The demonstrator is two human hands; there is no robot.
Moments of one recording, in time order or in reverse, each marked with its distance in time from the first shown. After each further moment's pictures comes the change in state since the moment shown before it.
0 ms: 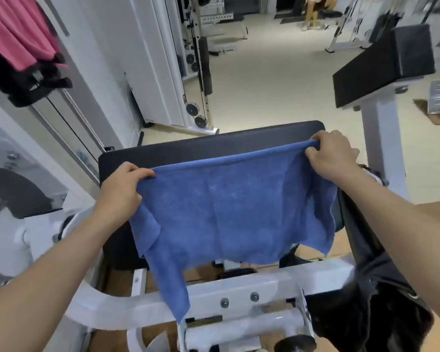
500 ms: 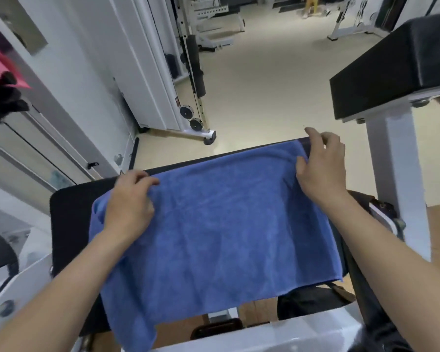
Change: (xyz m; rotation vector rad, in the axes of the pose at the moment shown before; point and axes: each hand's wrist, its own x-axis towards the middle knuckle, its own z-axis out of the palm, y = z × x) left_hand 0.090 0.077 0.063 0.046 0.090 0.042; right_hand 0.076 0.024 0.046 0.184 0.210 -0.092
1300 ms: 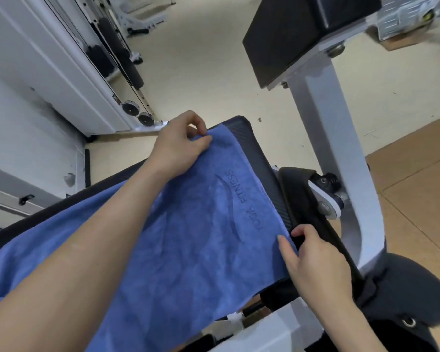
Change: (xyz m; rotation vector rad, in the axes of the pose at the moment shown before) left_hand 0.121 0.219 0.079 -0.619 -0.381 0.131; right_hand -0.154 0.082 -0.011 -0.002 -0.226 0.485
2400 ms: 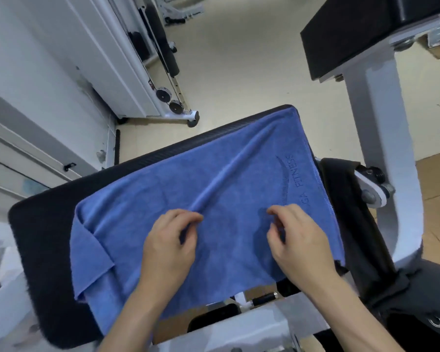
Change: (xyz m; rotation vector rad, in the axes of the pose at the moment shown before) left_hand -0.216 -0.077 -0.014 0.192 0.285 0.021; right_hand -0.020 -0.054 0.026 0.108 0.089 -0.503
